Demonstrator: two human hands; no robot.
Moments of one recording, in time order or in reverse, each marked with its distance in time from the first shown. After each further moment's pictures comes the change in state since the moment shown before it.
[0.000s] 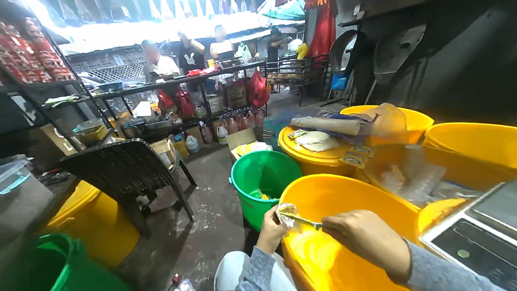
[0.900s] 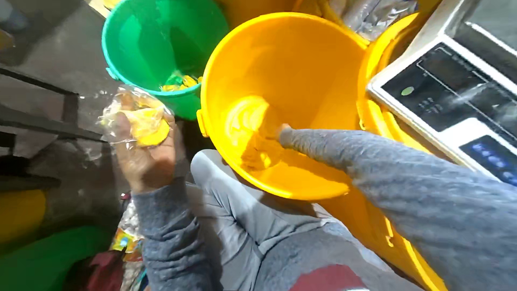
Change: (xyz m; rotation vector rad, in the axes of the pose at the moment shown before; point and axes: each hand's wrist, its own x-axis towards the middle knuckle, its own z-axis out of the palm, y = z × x) left_hand 0.018 0.004 -0.061 -0.368 0.381 -0.079; right_hand -0.139 0.058 0.237 0.144 -1.585 0.734
